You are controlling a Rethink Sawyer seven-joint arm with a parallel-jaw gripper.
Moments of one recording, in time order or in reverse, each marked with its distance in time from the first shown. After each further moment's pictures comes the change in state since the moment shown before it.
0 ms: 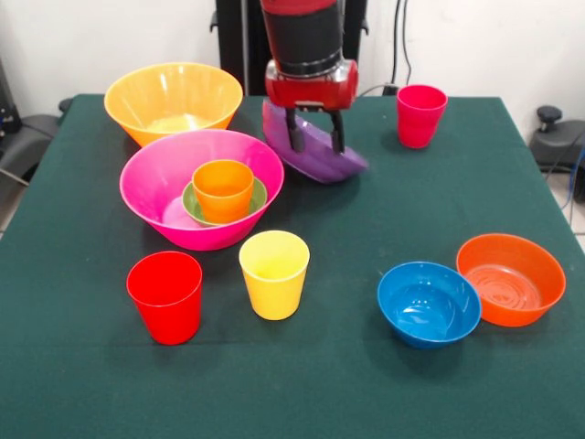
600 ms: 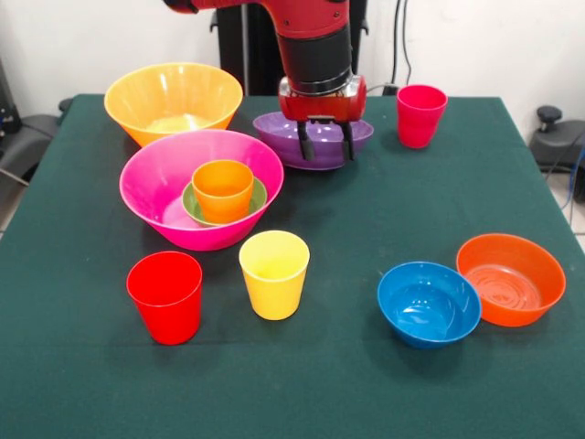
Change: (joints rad) arm 0.010 0.060 -0.004 -0.002 -0.033 -0.021 0.000
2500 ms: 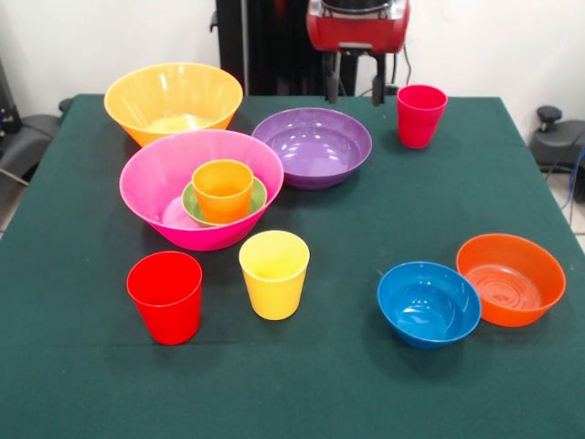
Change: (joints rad) arm 0.129 -0.250 -0.021 -0.006 0.126 0.210 0.000
